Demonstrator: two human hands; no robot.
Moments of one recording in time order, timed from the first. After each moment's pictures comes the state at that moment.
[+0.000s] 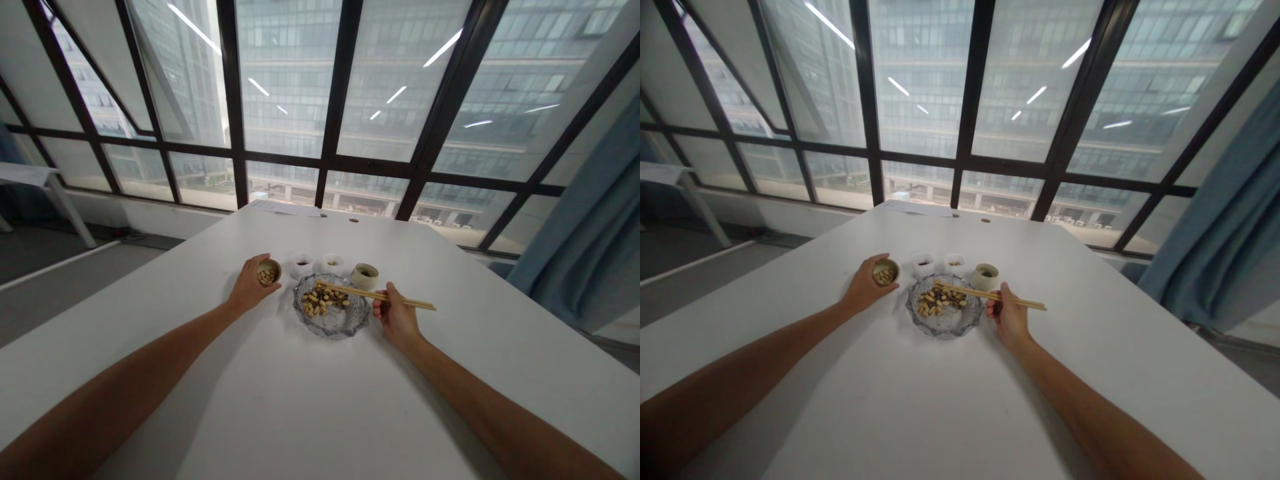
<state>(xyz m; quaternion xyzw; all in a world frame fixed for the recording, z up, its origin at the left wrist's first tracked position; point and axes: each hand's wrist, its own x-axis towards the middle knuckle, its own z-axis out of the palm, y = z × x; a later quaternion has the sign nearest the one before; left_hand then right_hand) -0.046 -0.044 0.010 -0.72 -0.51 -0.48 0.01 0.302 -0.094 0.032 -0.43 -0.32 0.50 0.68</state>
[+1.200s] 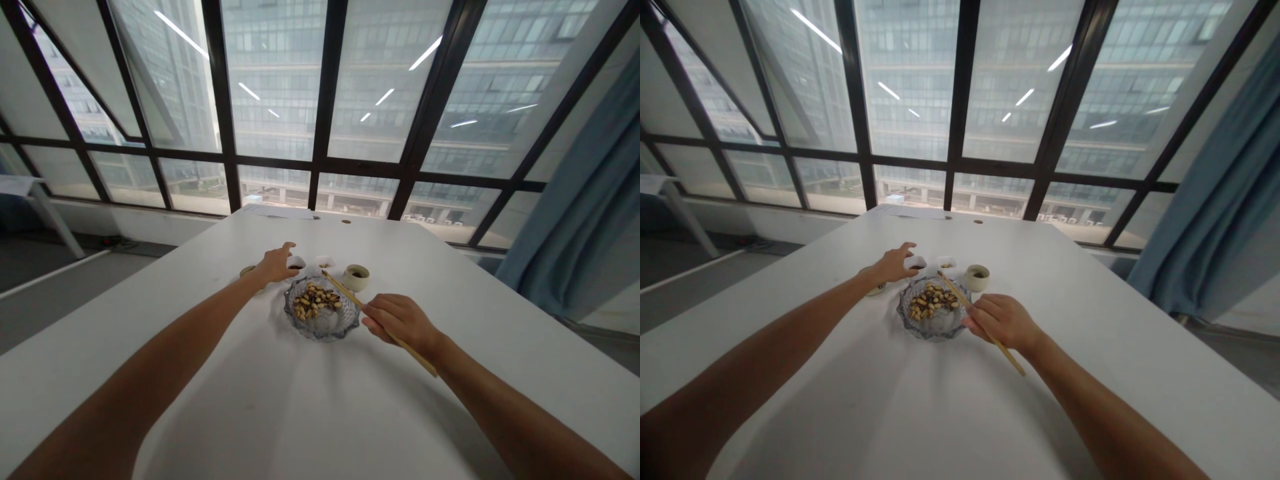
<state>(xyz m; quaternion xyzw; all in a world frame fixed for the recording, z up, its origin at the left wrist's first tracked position) 0.018 0.012 0.075 -0.82 -0.54 -0.21 -0.02 0.320 -0.133 0.100 -0.11 -0.88 -0.30 0.35</state>
